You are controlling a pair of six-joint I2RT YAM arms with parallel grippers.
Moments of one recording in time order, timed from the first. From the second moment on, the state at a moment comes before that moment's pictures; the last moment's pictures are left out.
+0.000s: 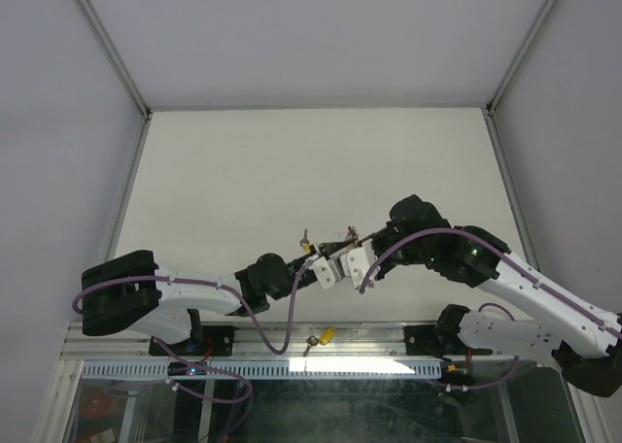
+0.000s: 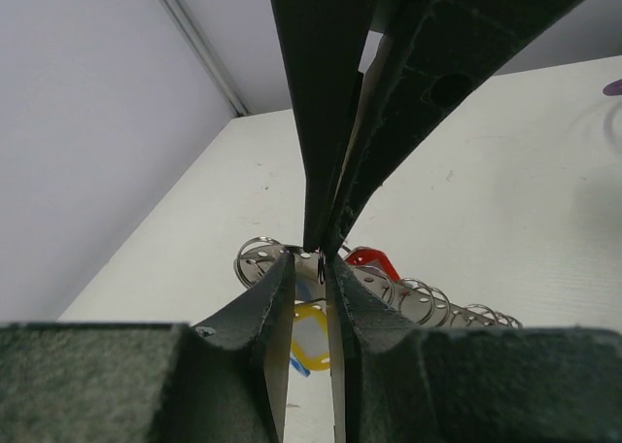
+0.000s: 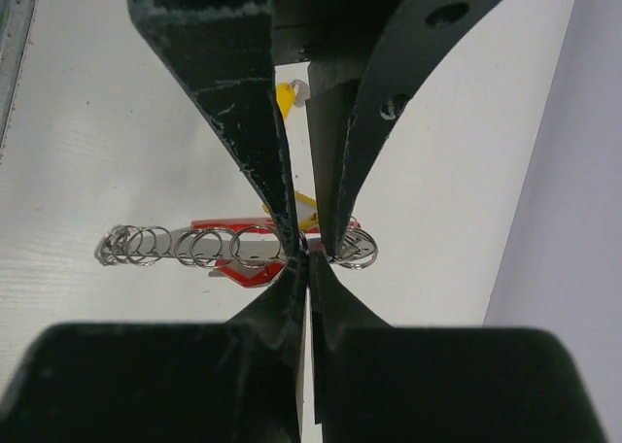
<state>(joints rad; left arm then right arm) -1.27 1.37 0.46 1.08 -0.14 0.45 0.97 0.89 1.00 -0.84 -0.22 -1.08</state>
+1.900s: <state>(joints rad) -1.16 1.56 0.14 1.55 0.15 0.18 0.82 0.77 0.63 -0.40 -0.65 -0.77</state>
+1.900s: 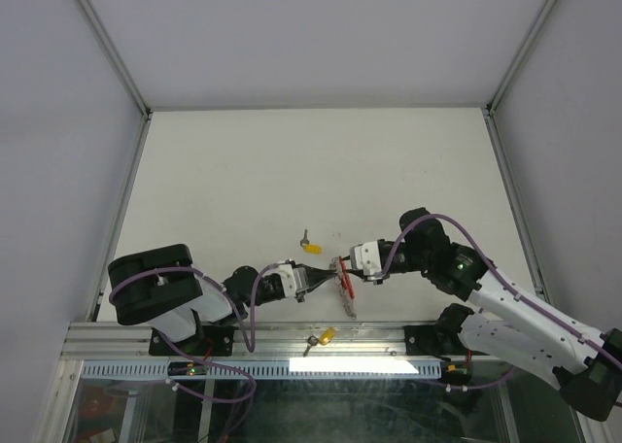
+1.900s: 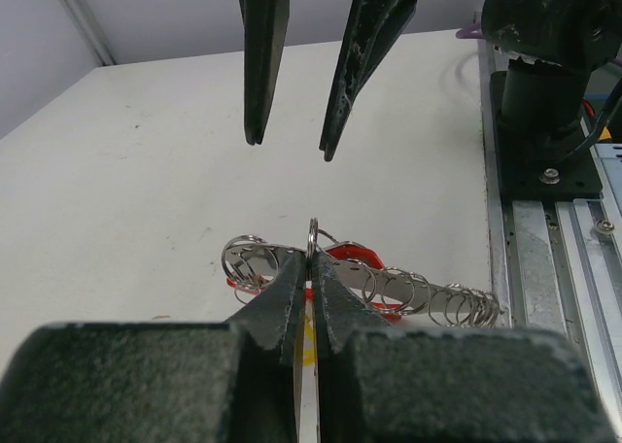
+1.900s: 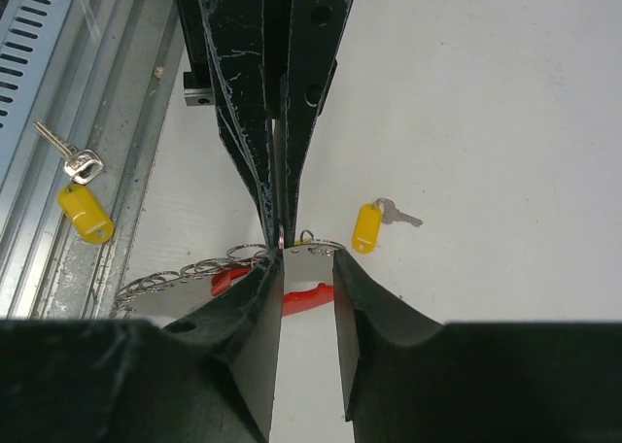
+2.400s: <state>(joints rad) -1.16 1.54 0.14 1.55 0.19 0.18 0.81 0.81 0.59 -0.36 -0.68 -0.76</state>
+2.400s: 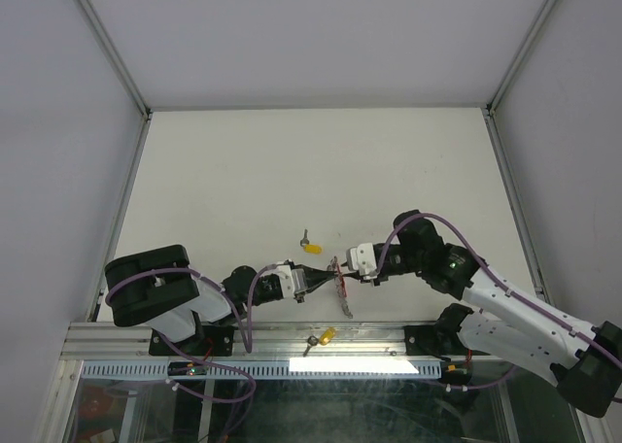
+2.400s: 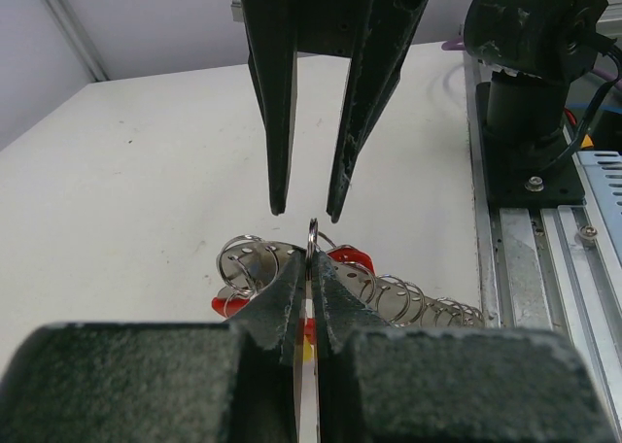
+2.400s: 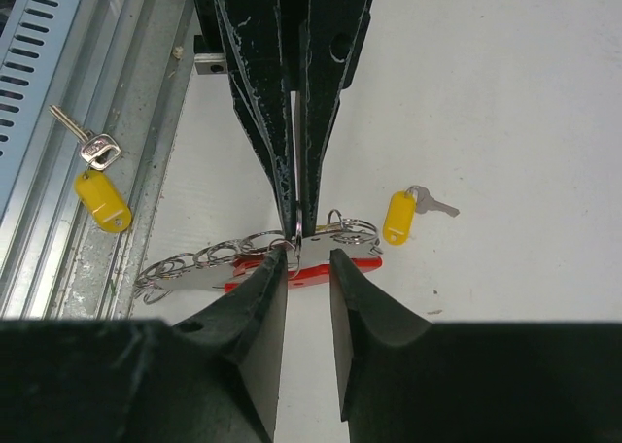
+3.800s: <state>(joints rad) -1.15 1.50 0.15 1.54 0.22 0.19 0.81 0.93 0.69 -0.55 -0.64 -0.86</state>
